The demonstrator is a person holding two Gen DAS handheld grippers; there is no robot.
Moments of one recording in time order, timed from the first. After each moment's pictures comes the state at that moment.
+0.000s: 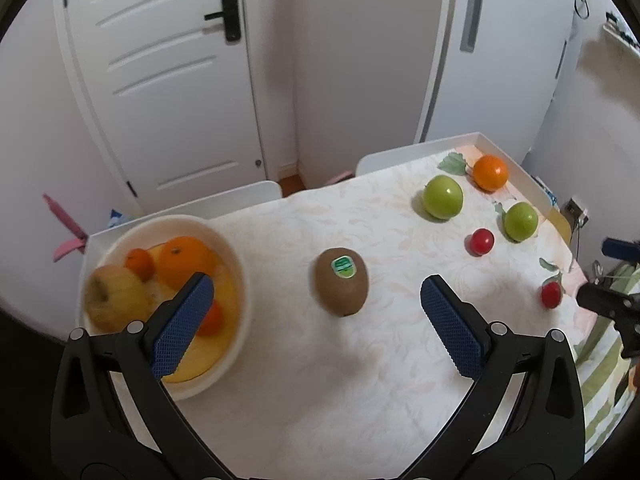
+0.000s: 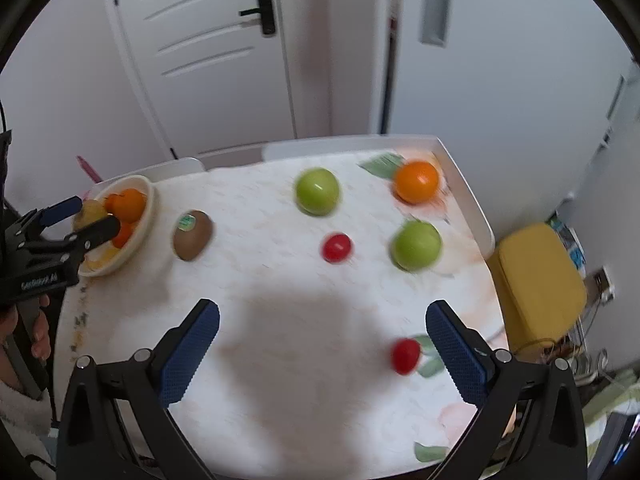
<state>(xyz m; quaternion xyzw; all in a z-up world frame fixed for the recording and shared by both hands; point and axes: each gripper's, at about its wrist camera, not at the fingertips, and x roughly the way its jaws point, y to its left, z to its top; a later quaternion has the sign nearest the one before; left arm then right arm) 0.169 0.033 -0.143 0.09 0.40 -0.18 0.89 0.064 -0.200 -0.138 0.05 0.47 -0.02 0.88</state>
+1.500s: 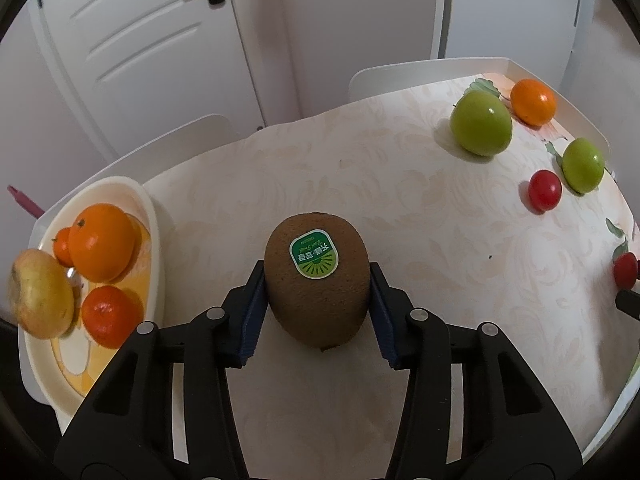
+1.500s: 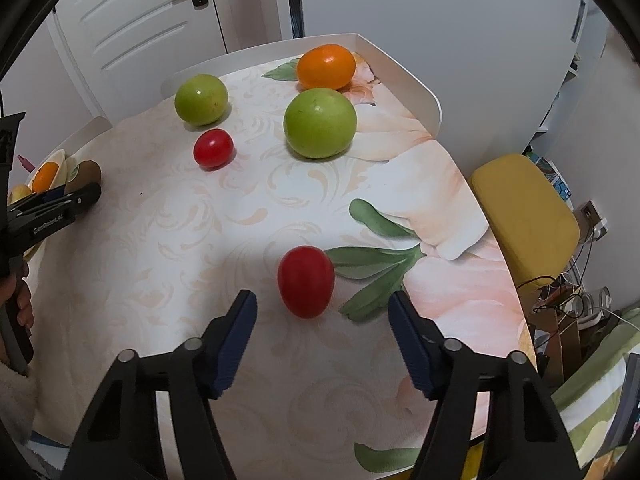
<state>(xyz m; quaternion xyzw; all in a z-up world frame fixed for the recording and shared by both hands) 0.201 -0.012 -0.239 0.14 0.44 -0.16 0.87 0.044 -0.263 -0.235 0.09 0.51 -0.08 0.85</state>
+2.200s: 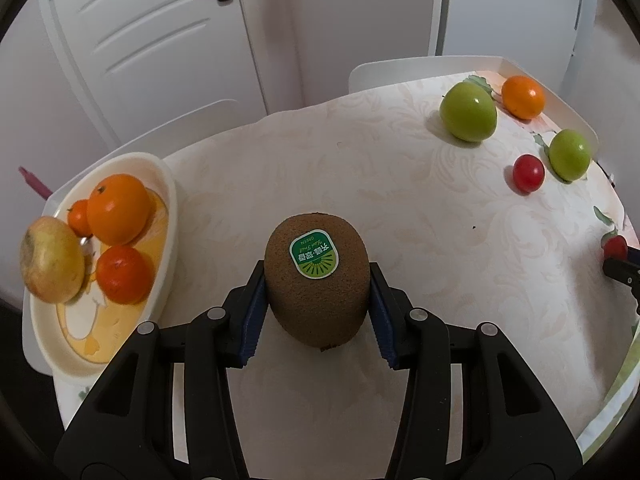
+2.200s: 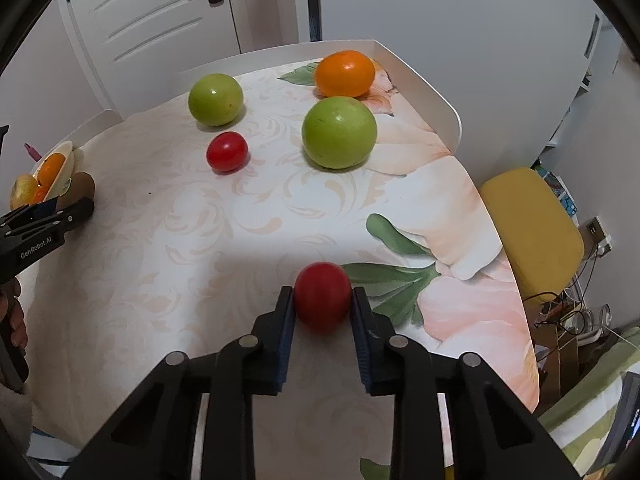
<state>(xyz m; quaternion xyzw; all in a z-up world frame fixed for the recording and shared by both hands) 0.175 -0.004 -0.232 0.13 0.44 -0.15 0.87 0.055 -0.257 -0.231 0.07 0.51 -0.06 0.86</state>
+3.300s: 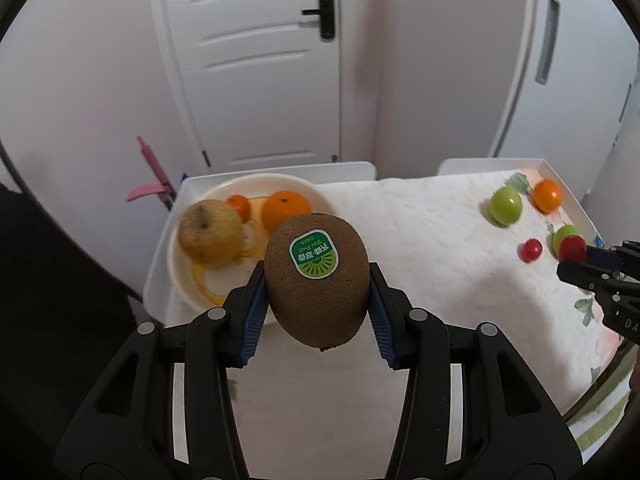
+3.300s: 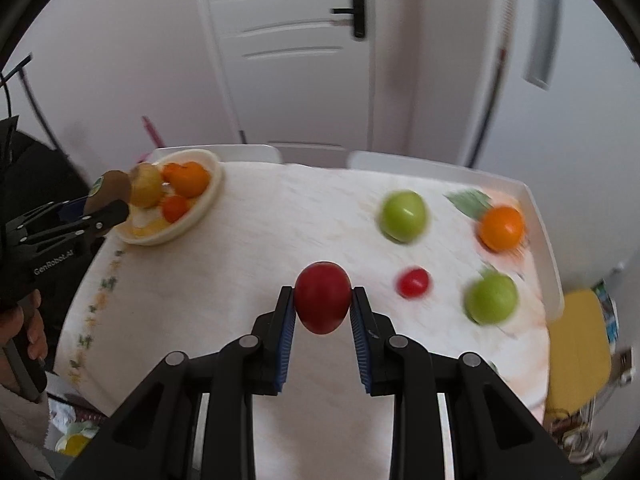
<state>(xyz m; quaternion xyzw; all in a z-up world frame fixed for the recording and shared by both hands) 0.123 0.103 -0.122 0.04 0.39 -0.03 0.92 0.103 -0.148 -0.130 -0.02 0.45 0.14 0.88</state>
